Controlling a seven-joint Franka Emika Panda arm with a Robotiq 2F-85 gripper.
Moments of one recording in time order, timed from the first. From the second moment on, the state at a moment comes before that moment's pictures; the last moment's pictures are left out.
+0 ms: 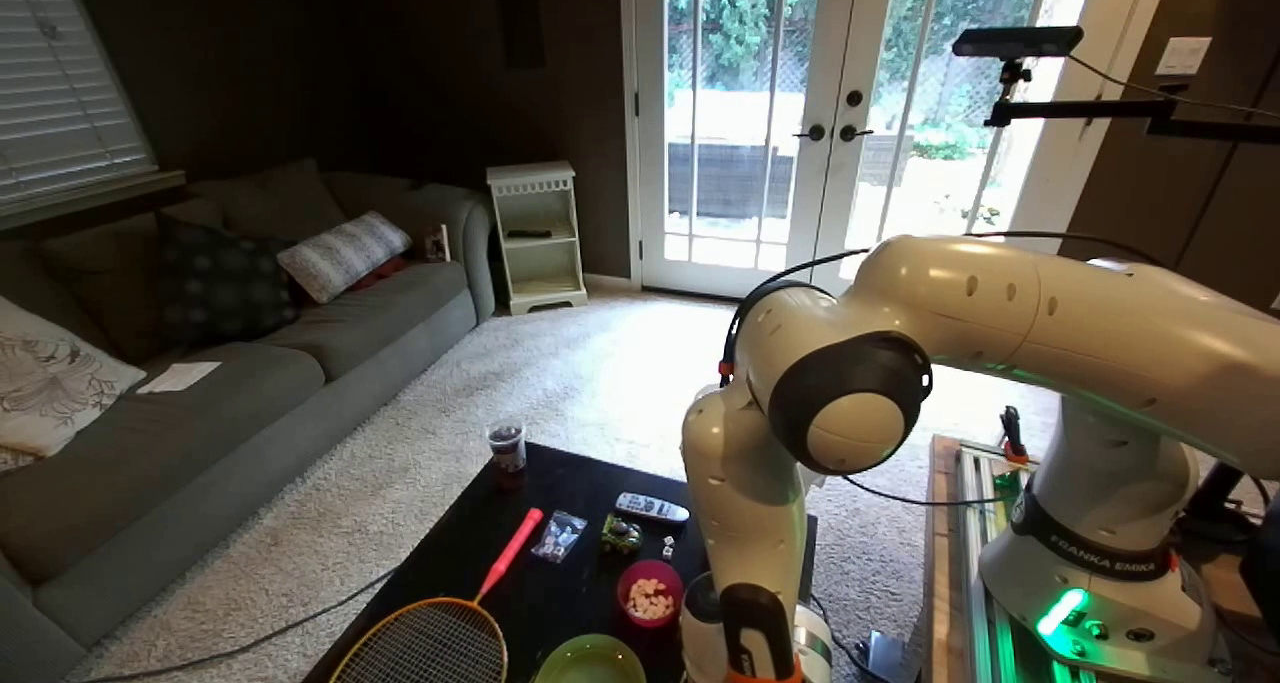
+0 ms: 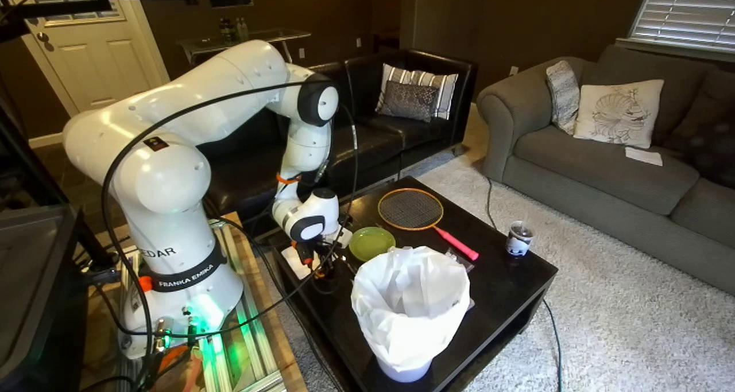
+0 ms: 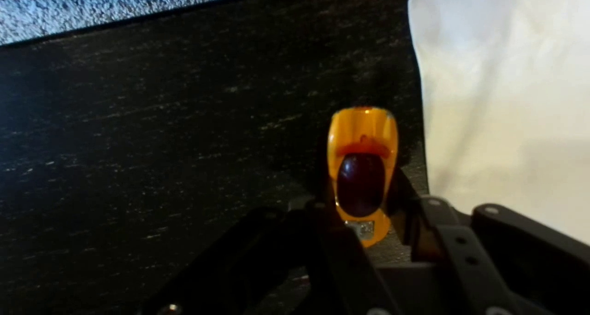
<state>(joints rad) 0.45 1.30 0.08 -2.08 0.33 3.32 0.24</state>
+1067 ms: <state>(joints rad) 0.47 1.29 0.06 -2.08 0.33 3.34 0.22</state>
